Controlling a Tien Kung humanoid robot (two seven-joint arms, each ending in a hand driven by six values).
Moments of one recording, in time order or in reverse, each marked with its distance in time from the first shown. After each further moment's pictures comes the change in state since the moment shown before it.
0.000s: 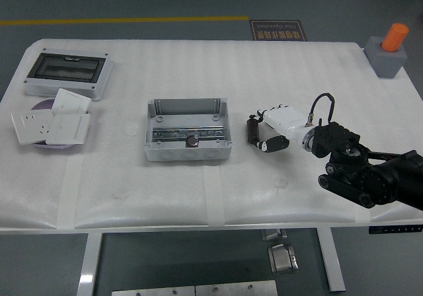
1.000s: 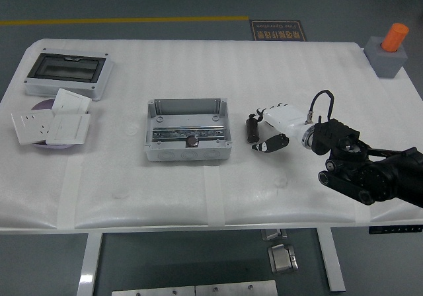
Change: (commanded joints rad) left arm -0.006 -0.001 -0.021 0.000 0.034 -0.022 -0.002; right arm 0.011 0.006 -0.002 -0.016 0.004 0.025 0.011
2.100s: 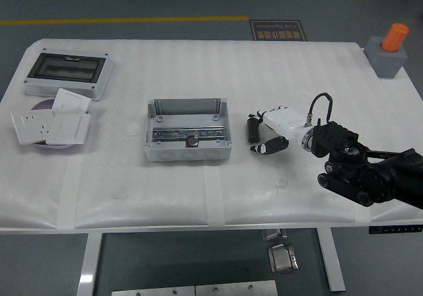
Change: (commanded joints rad) left arm -0.004 0.003 0.005 0.000 -0.007 -0.004 -0.021; right arm 0.003 0.009 -0.036 -0.013 0.014 -0.017 -0.005
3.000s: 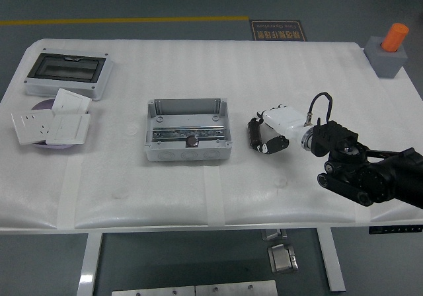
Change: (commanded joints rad) left arm -0.004 -0.001 0.002 0.000 0.013 0.001 -0.008; right arm 0.004 -0.001 -0.005 0.006 -0.006 -0.008 -0.006
